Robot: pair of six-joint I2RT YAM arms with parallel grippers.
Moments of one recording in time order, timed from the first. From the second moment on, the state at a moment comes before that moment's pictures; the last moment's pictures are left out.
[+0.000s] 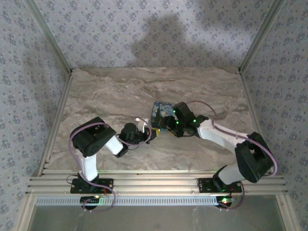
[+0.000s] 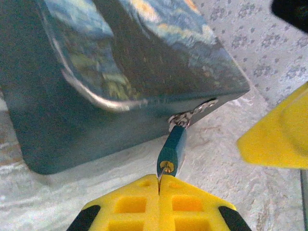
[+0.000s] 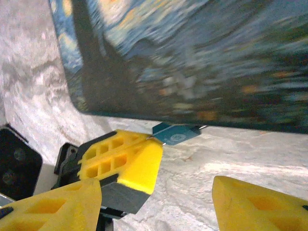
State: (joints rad) left arm -0.76 1.89 0.43 1.15 0.31 -0.62; right arm 0.65 1.41 0.83 -0.32 -0.21 1.08
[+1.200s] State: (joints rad) left arm -0.93 1.89 0.42 1.12 0.14 -0.72; right arm 0.77 1.45 0.51 0.18 0.06 1.35
